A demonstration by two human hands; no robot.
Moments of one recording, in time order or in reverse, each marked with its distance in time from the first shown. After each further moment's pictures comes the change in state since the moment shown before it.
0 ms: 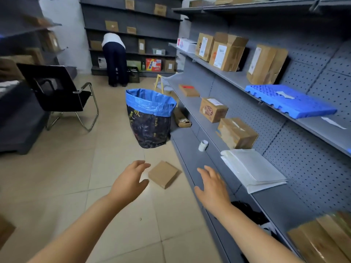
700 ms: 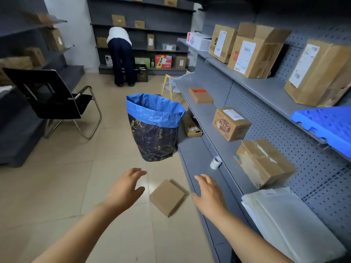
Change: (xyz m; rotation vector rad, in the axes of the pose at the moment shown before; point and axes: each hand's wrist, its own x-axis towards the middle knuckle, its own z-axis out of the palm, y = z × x) left_hand 0.300 -0.055 0.043 0.046 -0.078 -0.115; right_hand 0.335 0.041 0.026 0.007 -0.083 -0.040
